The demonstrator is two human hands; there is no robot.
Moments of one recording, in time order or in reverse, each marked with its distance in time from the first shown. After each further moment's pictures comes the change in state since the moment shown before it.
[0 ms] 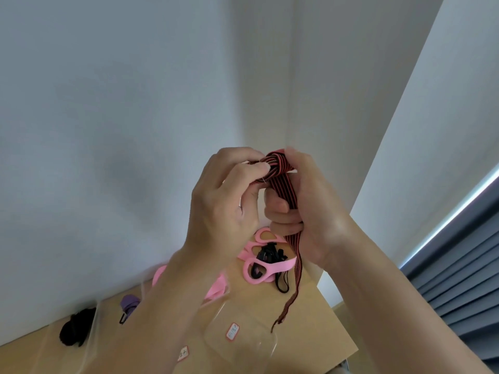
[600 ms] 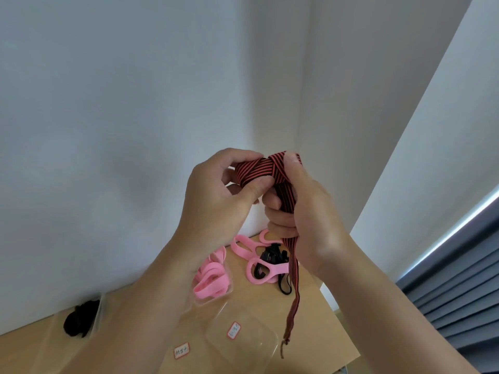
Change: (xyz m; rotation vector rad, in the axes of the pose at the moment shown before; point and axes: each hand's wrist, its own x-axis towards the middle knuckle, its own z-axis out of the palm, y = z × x) left_hand 0.016 0.005 -0.025 -0.383 -0.156 -0.801; right_hand 0.000 0.012 0.016 -0.015 0.088 -0.118
